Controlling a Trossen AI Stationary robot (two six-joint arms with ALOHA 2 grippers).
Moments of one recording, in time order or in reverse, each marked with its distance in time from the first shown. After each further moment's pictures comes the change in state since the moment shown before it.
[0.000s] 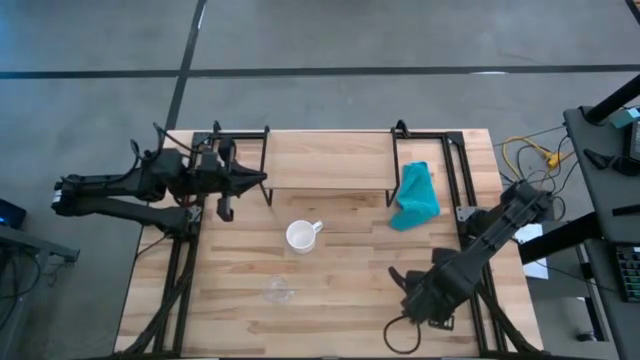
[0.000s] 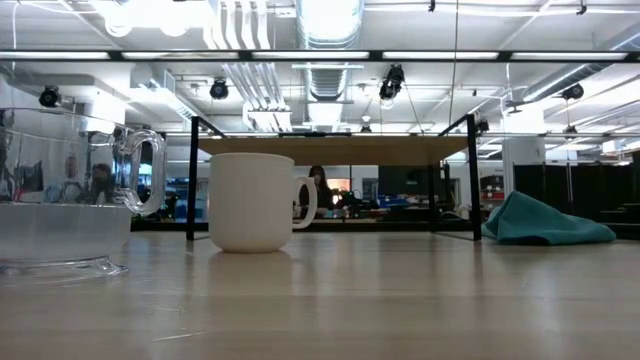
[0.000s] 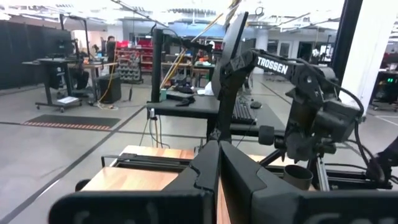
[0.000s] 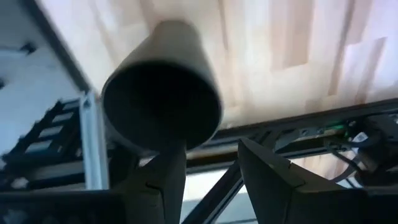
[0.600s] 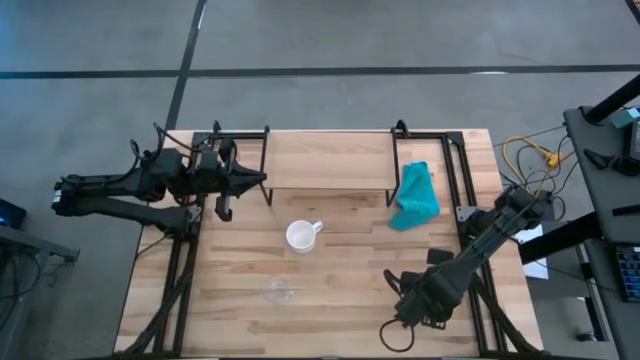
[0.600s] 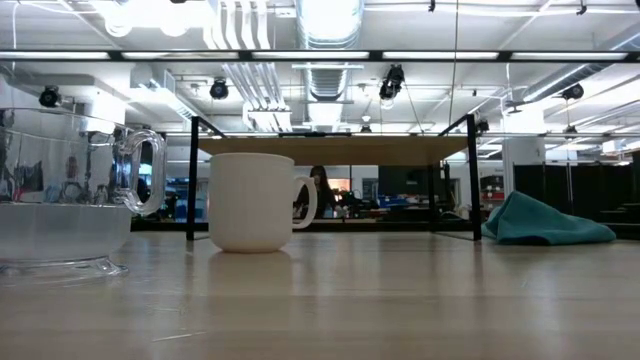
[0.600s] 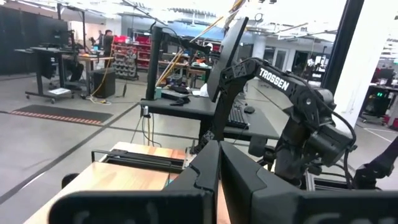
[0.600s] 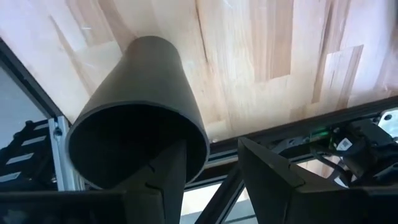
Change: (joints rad) left arm 0.000 0.000 0.000 0.004 0.007 -0.075; right arm 0.000 0.056 -0.031 0.018 0.043 0.009
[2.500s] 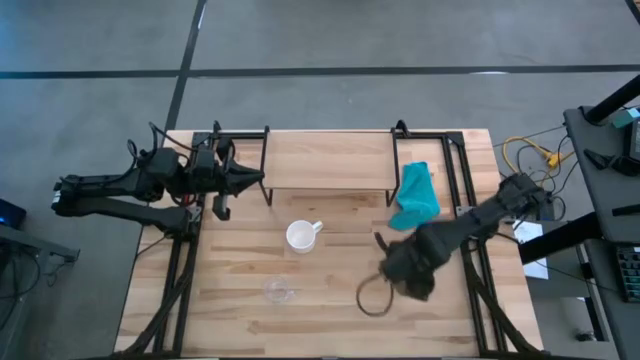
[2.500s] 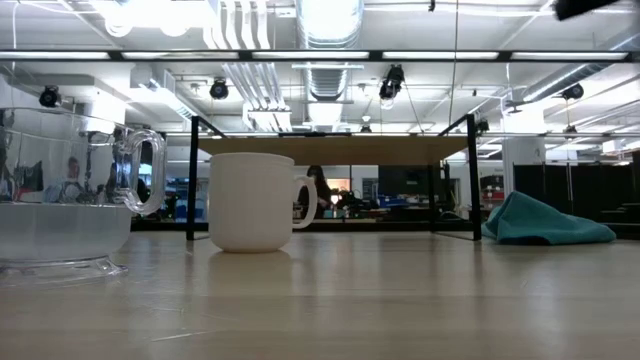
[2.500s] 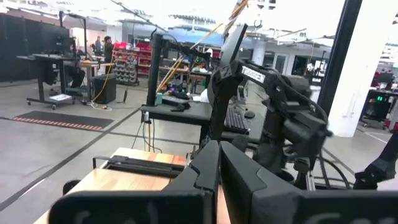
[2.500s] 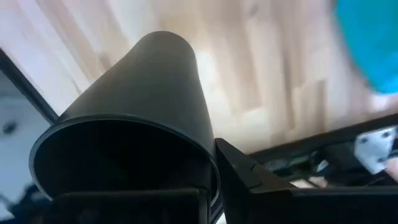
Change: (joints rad) left arm 0.000 -0.013 0.000 0.018 -0.004 0.007; right arm -0.247 -0.097 0.058 -0.033 0.059 -0.126
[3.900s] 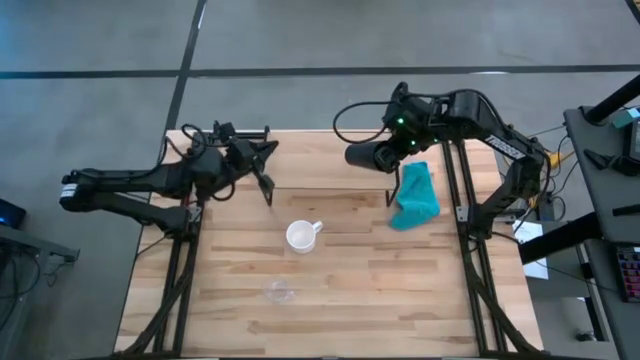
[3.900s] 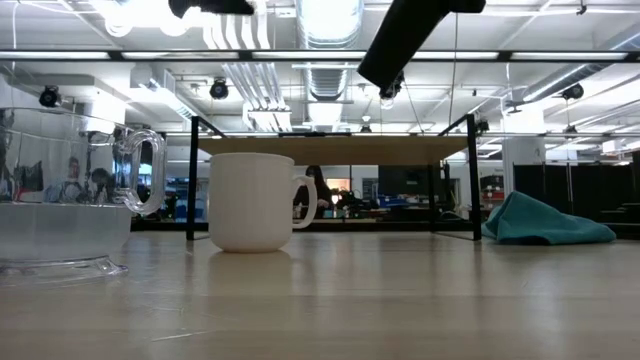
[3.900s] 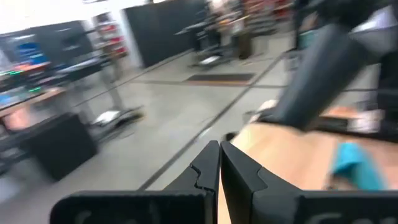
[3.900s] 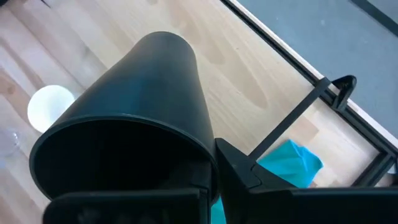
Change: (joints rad) left arm 0.028 0.245 0.088 -0.075 -0.608 0.258; right arm -0.745 -0.056 0.516 0.011 0.323 -0.345
